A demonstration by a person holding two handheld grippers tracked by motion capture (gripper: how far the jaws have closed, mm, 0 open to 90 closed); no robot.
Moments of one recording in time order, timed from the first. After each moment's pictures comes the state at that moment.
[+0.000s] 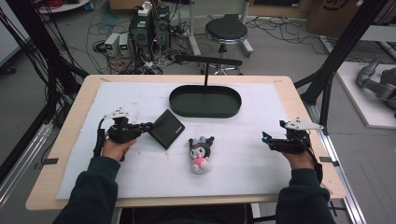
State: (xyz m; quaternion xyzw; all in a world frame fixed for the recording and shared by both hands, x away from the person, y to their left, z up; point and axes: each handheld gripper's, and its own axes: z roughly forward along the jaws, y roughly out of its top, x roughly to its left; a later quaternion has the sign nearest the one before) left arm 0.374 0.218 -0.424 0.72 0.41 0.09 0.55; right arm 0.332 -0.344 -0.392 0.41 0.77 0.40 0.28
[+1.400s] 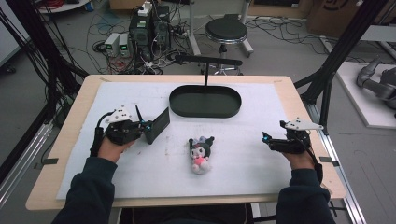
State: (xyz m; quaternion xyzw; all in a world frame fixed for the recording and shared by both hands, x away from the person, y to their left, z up) left arm 0.353 0.198 -0.392 0.77 0.33 0.16 0.52; right arm 0.332 -0.345 -0.393 0.41 0.77 0.39 0.28
